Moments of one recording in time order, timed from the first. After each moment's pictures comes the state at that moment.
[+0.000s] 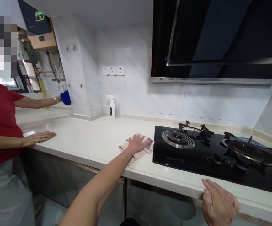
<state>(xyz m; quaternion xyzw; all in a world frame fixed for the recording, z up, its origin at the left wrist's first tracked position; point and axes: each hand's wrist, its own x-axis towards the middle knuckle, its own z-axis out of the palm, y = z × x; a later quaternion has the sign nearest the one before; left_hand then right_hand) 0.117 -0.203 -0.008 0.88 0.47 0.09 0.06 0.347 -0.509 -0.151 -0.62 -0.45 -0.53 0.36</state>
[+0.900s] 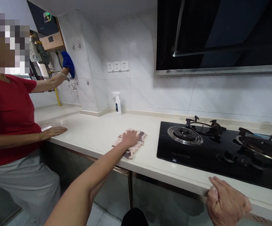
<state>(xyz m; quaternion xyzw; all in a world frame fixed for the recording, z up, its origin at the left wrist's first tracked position) 0.063 -0.195 -0.007 0.87 0.49 0.09 0.03 0.350 -0.508 -0.161 -0.64 -0.44 -0.50 0.38</state>
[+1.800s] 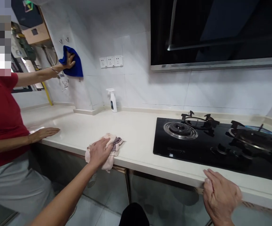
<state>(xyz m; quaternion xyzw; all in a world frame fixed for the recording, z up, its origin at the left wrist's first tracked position) -0.077 -0.244 -0.035 0.78 0.57 0.25 -0.06 0.340 -0.517 -0.153 -0.66 -0.45 -0.46 0.39</state>
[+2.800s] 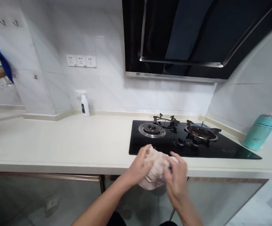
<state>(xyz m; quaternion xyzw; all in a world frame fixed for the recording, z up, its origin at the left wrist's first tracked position) 0.138 -0.383 -0.039 0.86 0.11 0.33 0.36 0.273 -0.521 -0.084 -0.65 -0.48 -0.29 0.51</state>
